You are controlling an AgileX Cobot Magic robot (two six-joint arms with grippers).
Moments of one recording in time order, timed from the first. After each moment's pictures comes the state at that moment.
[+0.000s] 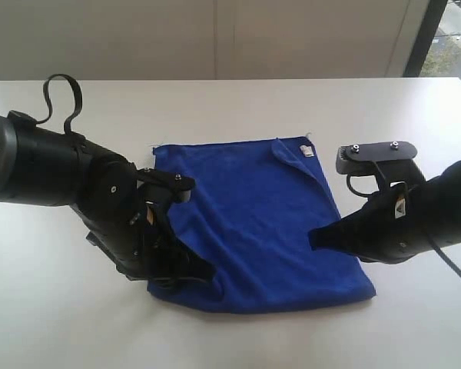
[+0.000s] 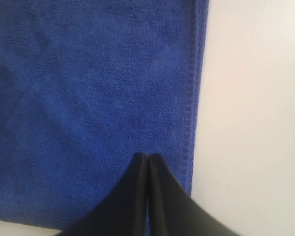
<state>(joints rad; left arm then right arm) -0.75 1.77 -0.93 -0.13 0.52 -0.18 0.28 1.46 -0.63 0.02 0.33 0.21</state>
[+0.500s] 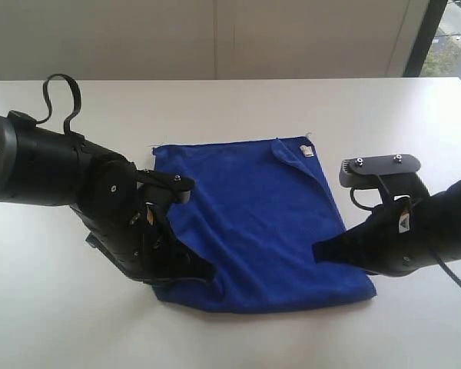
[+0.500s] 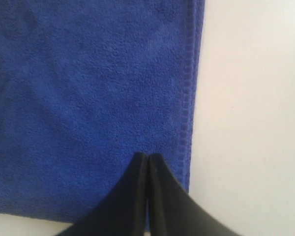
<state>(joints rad) -0.75 1.77 -0.93 -0.15 0.53 -0.18 0.28 1.46 -0.57 0.02 0.28 0.22</state>
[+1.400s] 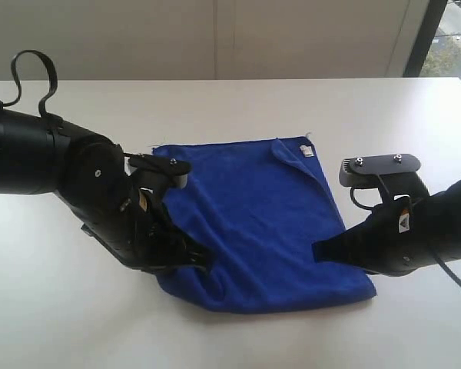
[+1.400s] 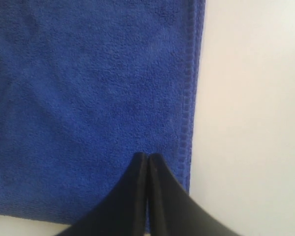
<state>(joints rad) -0.75 1.69 -0.93 -0.15 0.56 -0.18 0.28 1.46 -0.57 0.02 0.28 0.22</state>
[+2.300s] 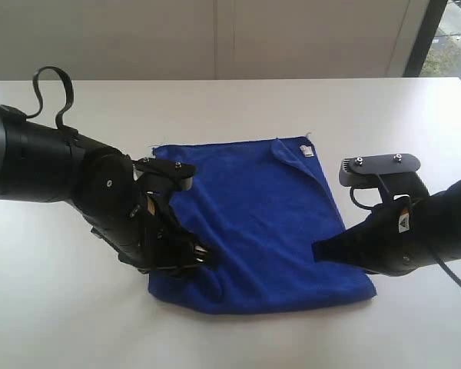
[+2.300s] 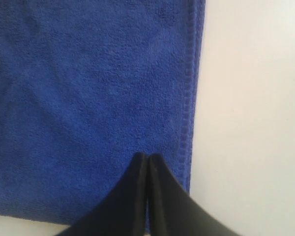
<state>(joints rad) -0.75 1.74 -0.93 -0.16 0.47 -0.19 0.28 1.46 -0.57 0.02 0.28 0.22</state>
